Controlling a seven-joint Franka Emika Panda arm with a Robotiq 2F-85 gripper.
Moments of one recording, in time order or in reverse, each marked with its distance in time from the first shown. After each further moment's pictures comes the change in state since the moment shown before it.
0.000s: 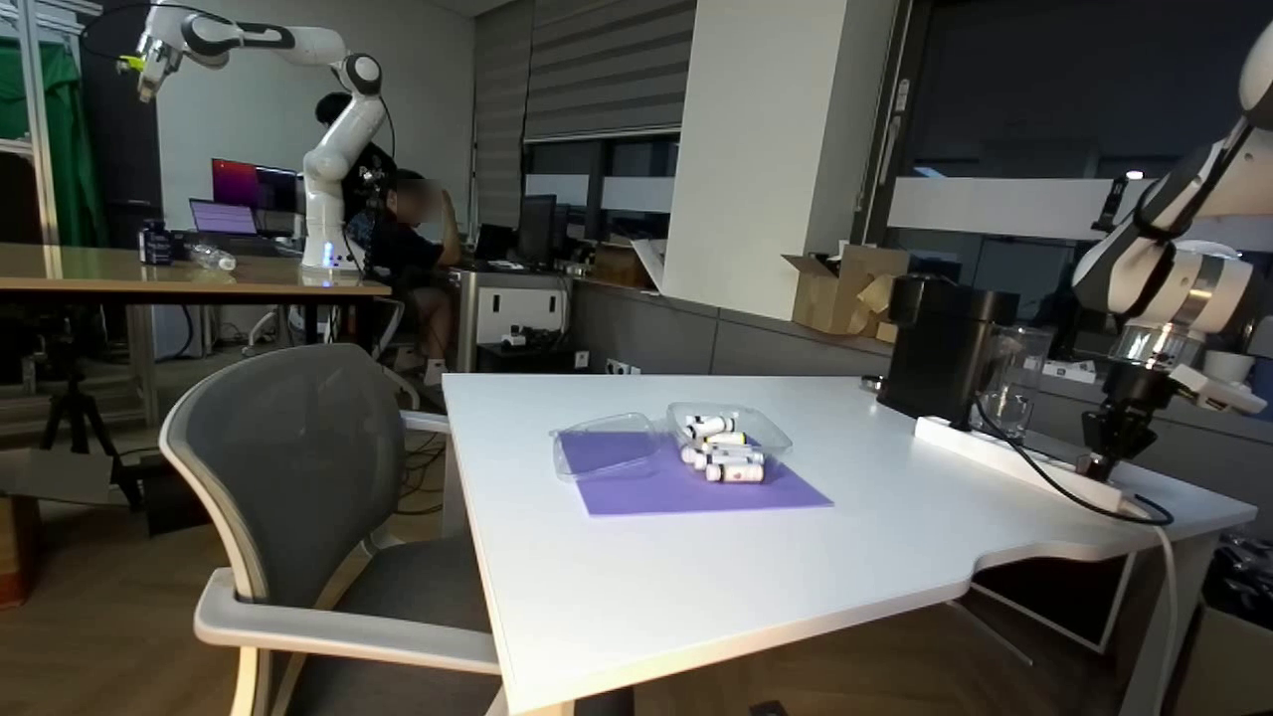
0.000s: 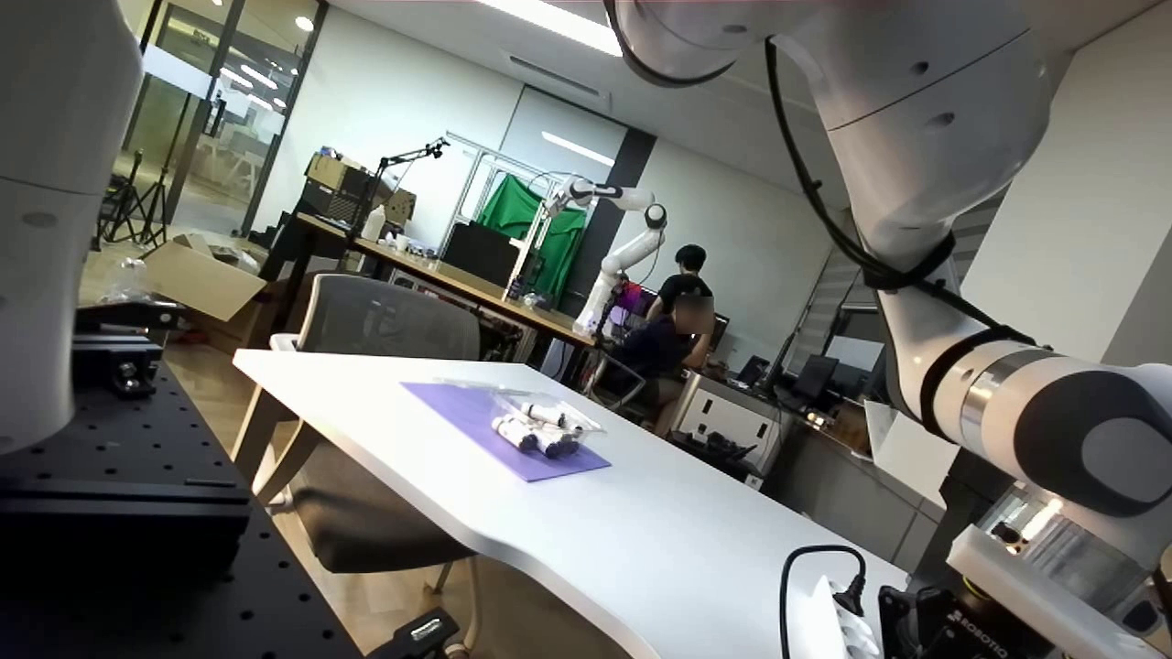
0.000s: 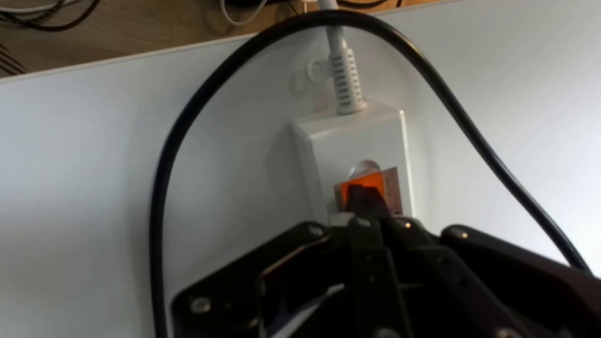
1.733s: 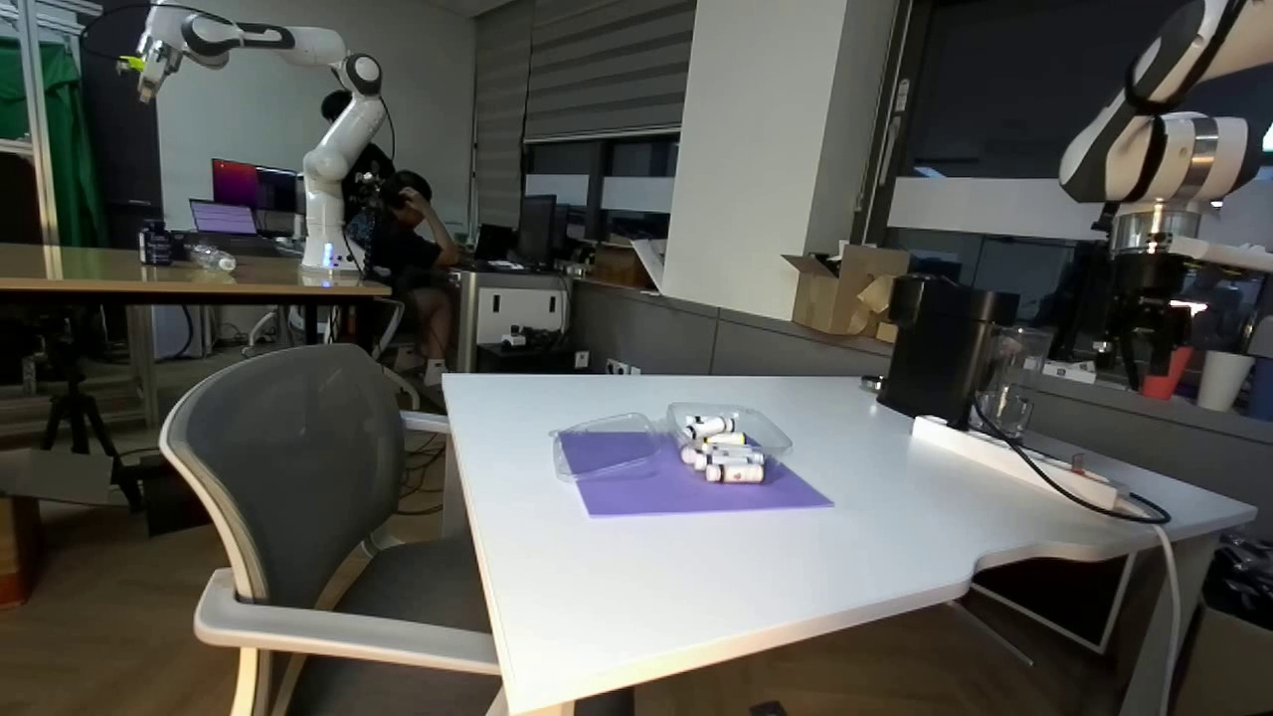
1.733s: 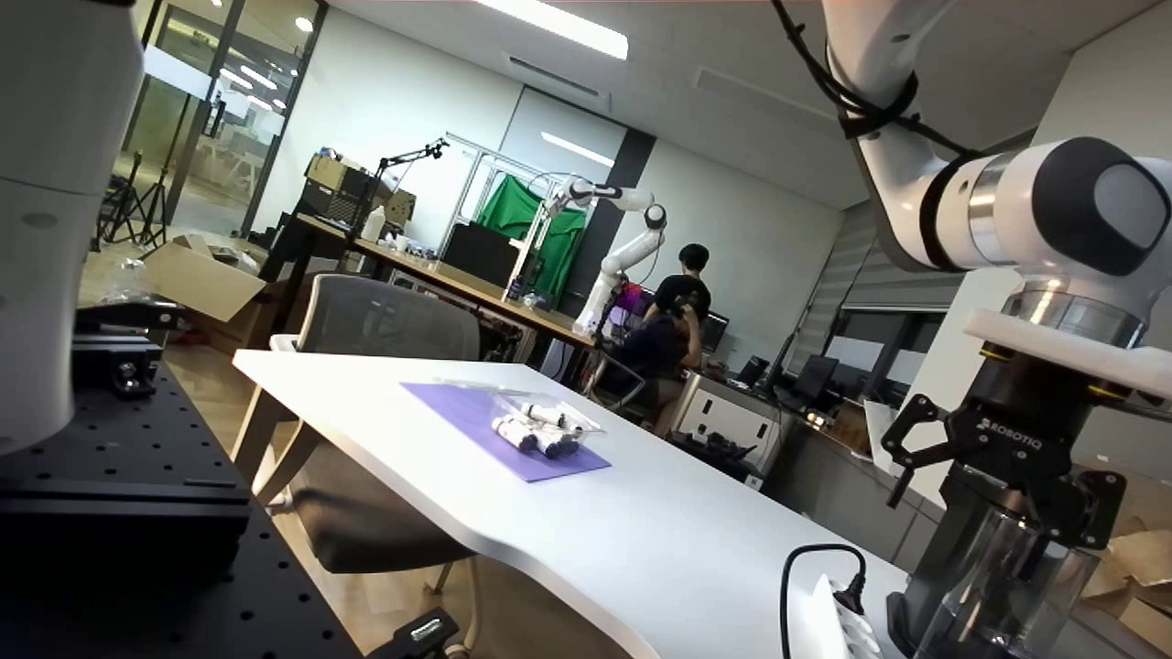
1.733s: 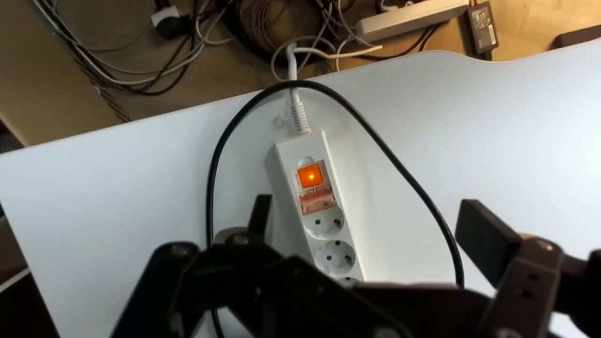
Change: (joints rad) arm 0.182 -0.368 -0.147 -0.244 -0.134 -0.109 0.203
